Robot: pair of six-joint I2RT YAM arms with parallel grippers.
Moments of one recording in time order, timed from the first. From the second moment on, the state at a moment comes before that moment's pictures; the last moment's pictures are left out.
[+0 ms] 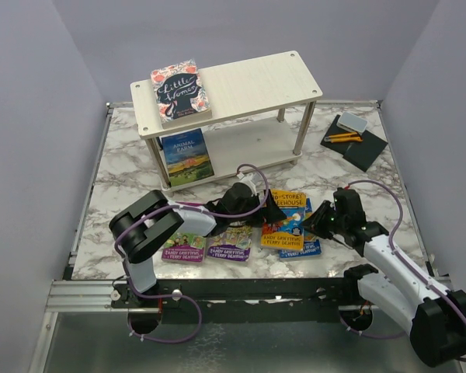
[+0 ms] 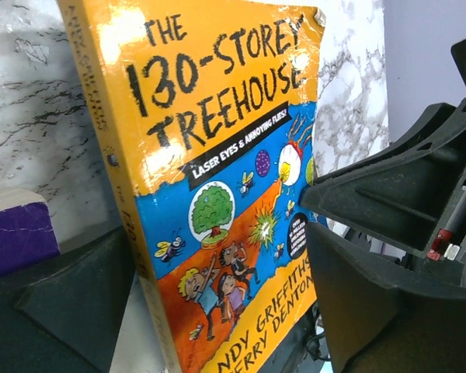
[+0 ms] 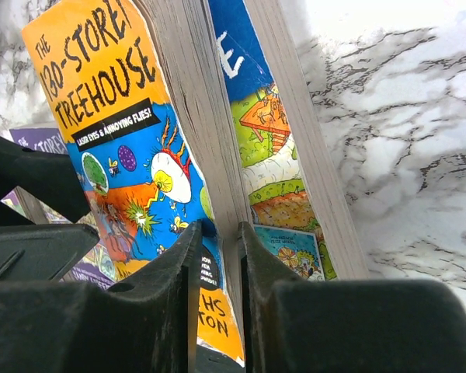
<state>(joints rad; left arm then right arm) -0.91 1.78 0.75 0.52 0.21 -0.95 0.29 0.87 0.38 -0.36 -0.20 0.84</state>
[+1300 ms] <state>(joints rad) -0.91 1.72 0.70 0.44 0.26 -1.01 0.28 0.80 0.28 -0.27 -0.26 0.90</state>
